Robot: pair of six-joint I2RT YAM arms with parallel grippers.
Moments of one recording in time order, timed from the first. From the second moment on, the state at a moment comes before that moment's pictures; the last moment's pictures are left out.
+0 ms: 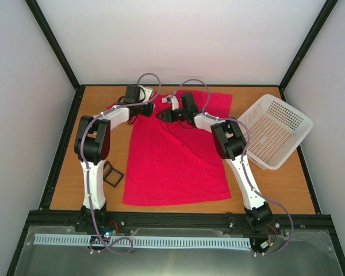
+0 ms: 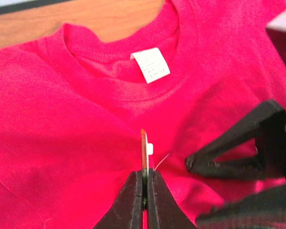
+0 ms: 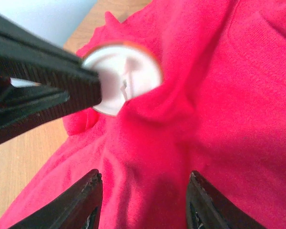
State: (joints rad) left arm -0.24 2.15 1.55 -0.15 0.23 0.04; right arm 0.48 2.60 1.95 0.09 -0.73 0.30
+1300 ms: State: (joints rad) left arm -0.12 2.08 1.41 -0.02 0.68 0.05; right arm 0.44 2.75 2.12 0.35 -1.03 0.58
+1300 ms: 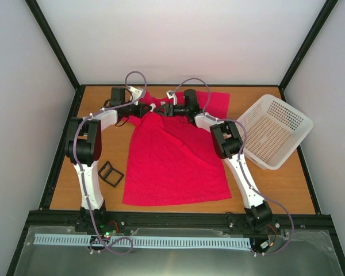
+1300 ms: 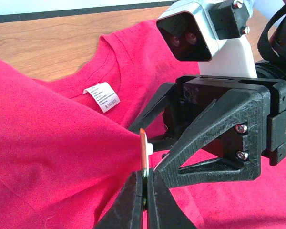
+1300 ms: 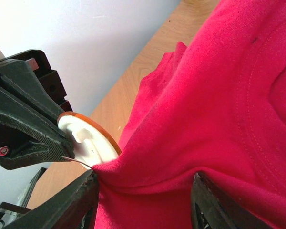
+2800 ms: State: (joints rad) left arm -0.10 2.10 1.41 -0.02 0.73 0.04; right arm 0.44 2.80 2.14 0.48 -1.05 0.70
